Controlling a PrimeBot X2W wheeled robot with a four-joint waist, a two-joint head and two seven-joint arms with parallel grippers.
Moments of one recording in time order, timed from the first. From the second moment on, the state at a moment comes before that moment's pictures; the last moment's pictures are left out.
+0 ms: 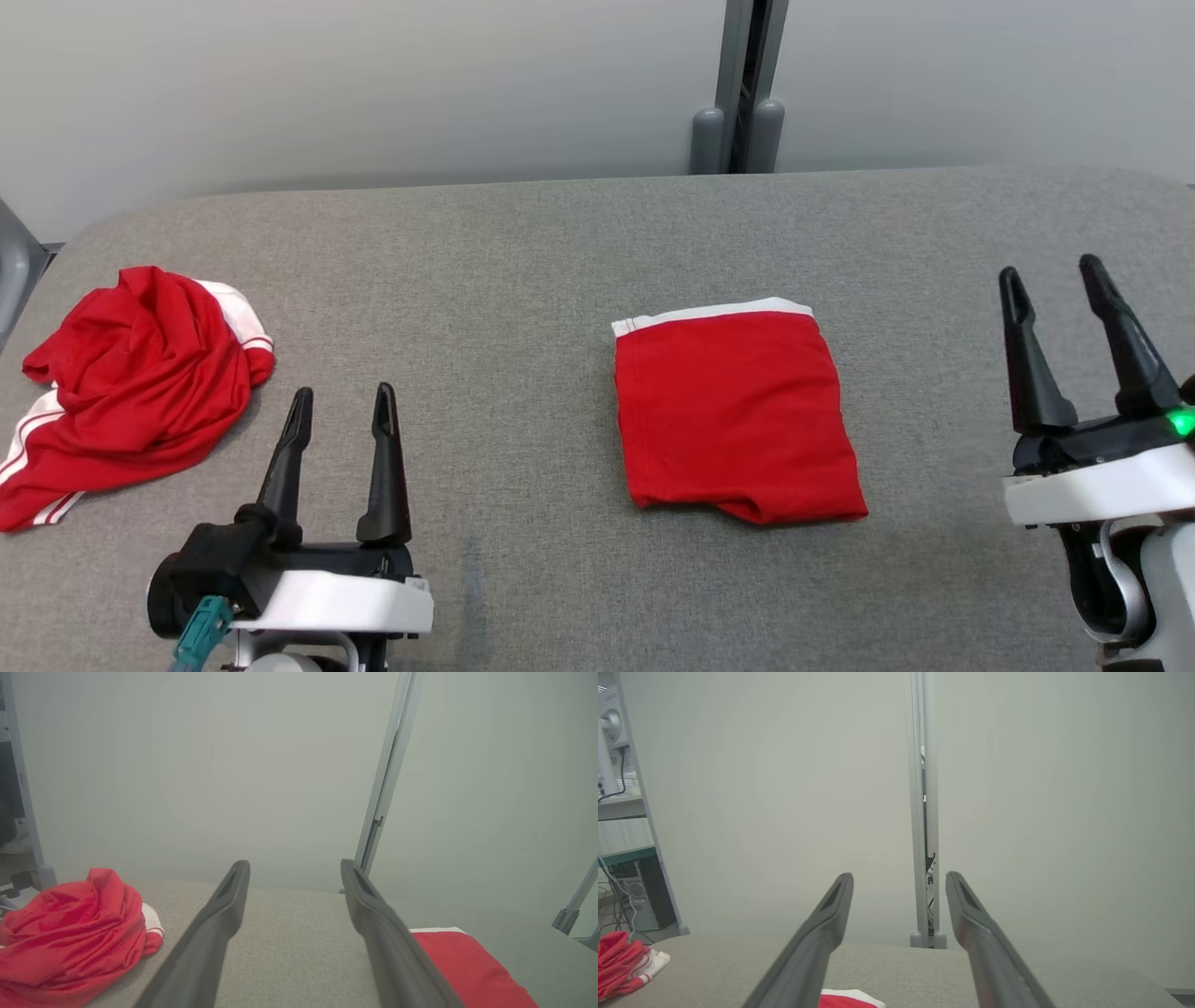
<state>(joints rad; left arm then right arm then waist) -0.04 0.05 -0.15 0.03 -0.29 0.09 -0.26 -0.26 -0.24 0.10 0.15 0.37 0.13 -0.26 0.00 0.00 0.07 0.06</state>
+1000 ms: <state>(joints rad) 0.00 0.05 -0.24 0.01 -0.21 0.11 -0.26 -0.13 -0.09 -0.02 0.13 0.19 0.13 -0.26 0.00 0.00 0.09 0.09</state>
